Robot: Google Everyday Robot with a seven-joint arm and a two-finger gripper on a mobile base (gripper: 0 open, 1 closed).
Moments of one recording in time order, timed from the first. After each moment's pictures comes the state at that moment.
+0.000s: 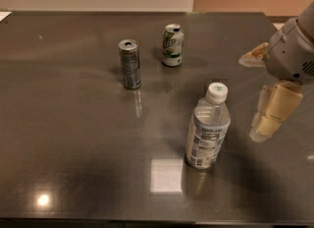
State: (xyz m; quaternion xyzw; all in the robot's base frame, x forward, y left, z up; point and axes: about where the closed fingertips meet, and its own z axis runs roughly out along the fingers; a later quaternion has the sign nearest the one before) arm 0.430 -0.179 0.937 -0.65 0.74 0.08 0.18
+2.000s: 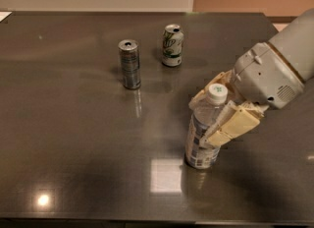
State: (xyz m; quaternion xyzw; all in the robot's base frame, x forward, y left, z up) arm 0.378 -0.089 0.931 -0.69 0.63 0.26 0.23
